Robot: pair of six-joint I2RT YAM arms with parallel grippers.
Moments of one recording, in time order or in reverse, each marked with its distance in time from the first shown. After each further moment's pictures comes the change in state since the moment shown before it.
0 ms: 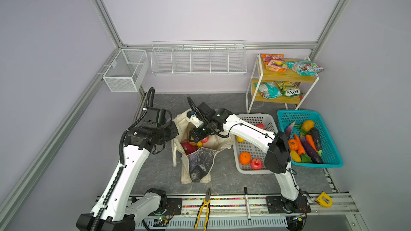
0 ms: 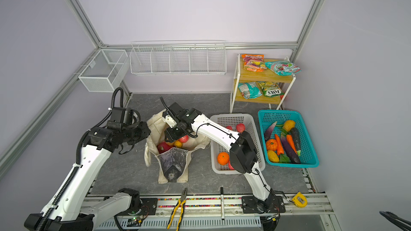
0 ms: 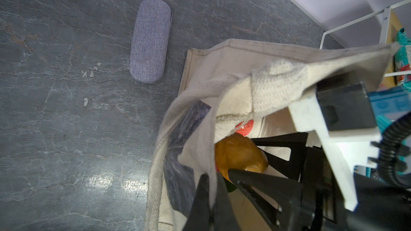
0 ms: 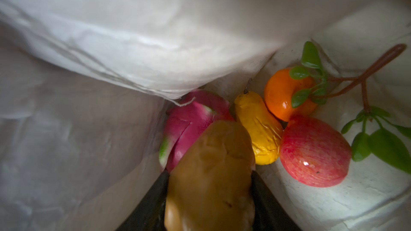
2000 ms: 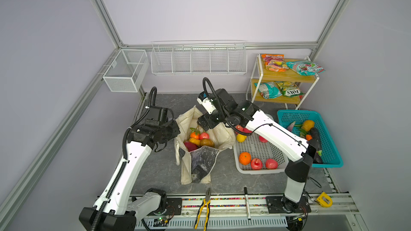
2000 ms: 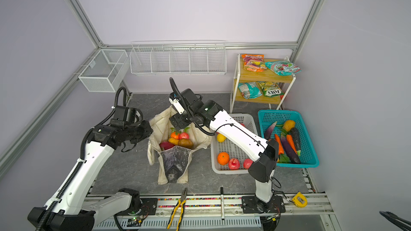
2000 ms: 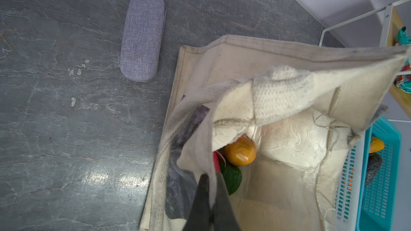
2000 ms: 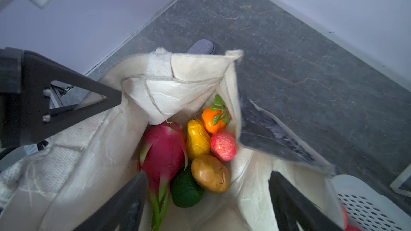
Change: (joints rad) left arm 0.000 0.040 -0.006 0.028 0.024 -0.008; right arm -0.049 -0.301 -0.004 -0.022 0.316 -0.144
